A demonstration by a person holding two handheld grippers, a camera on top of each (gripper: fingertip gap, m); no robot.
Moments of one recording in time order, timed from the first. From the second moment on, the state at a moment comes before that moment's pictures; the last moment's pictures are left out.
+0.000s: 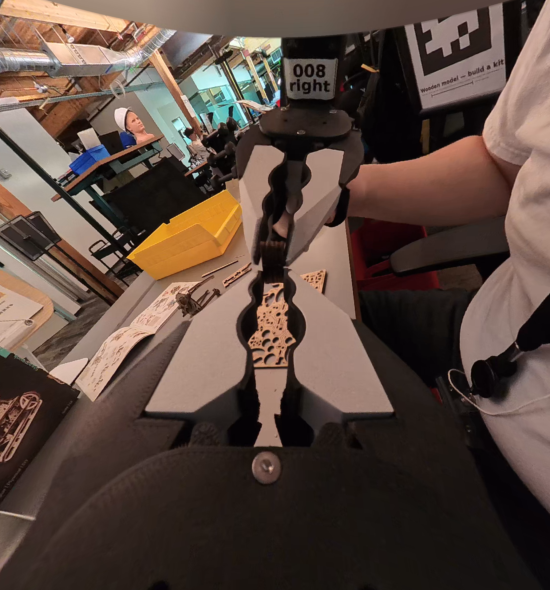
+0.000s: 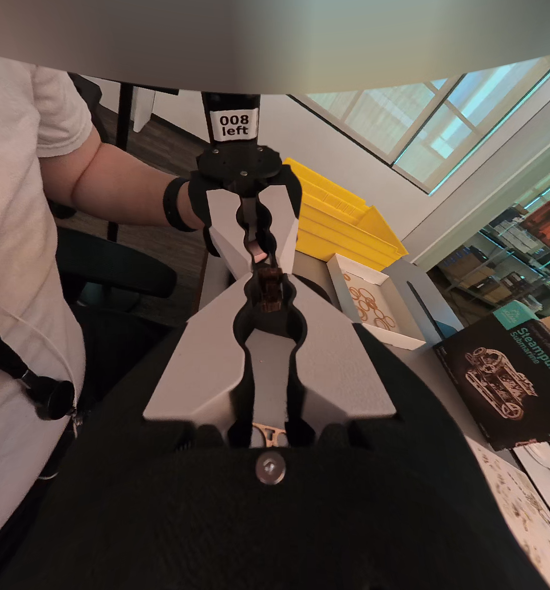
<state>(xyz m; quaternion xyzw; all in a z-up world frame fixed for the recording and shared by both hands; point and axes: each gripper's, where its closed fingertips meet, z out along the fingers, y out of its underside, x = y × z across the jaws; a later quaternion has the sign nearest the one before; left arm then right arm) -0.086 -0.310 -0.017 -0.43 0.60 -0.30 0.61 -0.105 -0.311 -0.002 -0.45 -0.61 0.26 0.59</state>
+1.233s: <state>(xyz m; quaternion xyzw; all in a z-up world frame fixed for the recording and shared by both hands) -0.085 -0.319 -0.018 -0.43 0.60 -0.35 0.58 -0.100 -0.322 0.002 -0.45 -0.63 0.32 0.55</state>
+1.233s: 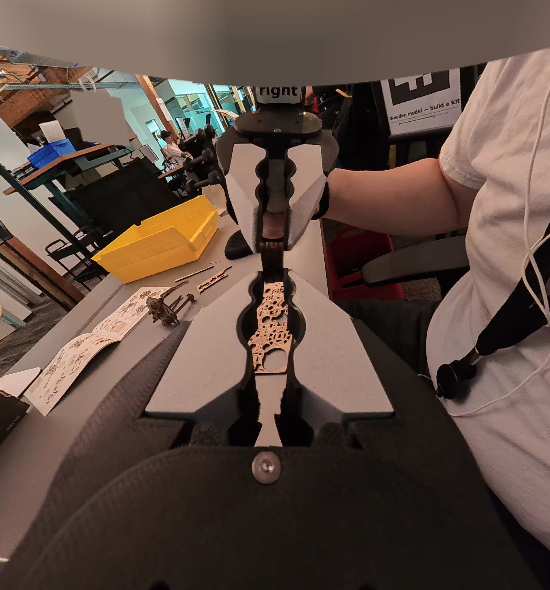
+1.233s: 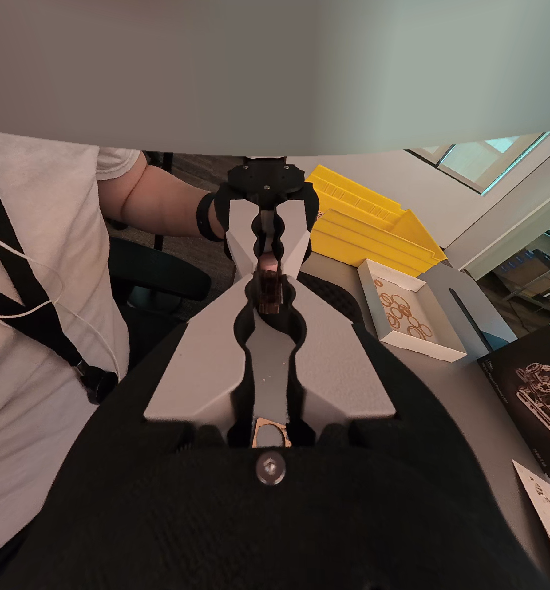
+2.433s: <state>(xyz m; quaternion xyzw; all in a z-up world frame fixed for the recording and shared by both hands) -0.082 -0.323 -0.019 -0.43 0.61 -0.35 0.57 -0.106 -0.324 -0.002 -0.44 -0.61 0.30 0.58</state>
